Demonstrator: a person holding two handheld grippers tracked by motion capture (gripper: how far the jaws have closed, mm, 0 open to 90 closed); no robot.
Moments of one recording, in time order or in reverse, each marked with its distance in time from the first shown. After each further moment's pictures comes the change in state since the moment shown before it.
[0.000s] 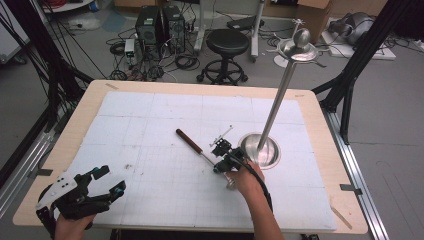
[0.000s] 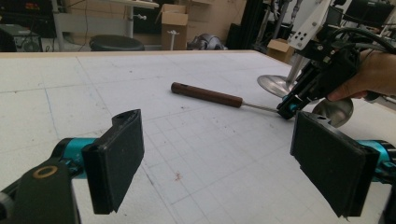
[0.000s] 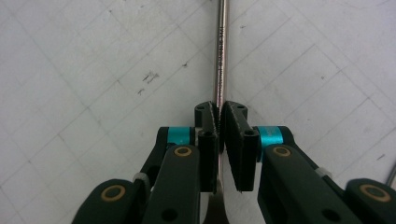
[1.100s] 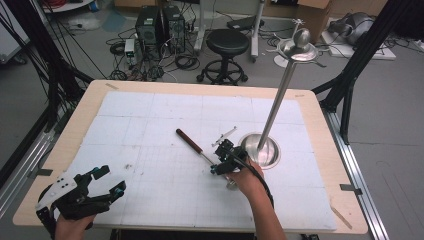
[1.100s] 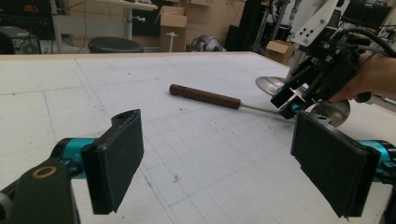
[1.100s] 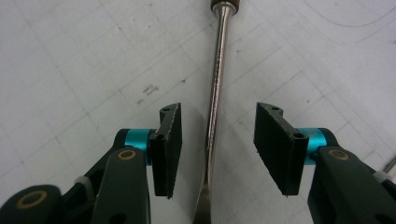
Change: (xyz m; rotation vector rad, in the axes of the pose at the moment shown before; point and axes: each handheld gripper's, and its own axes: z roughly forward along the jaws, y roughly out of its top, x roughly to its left) left arm -0.001 0.000 0.000 -0.004 -0.006 0.004; right arm -0.003 -0.006 -0.004 -0.106 -0.006 -0.083
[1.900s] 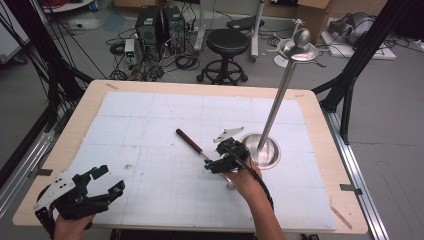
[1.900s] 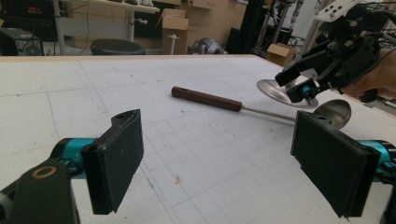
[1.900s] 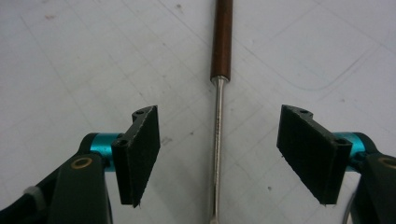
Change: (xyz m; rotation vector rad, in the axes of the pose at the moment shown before) left arm 0.001 0.000 -0.002 -0.014 0.007 -0.011; right arm 0.012 0.003 -0.024 -0.223 -0.054 0.014
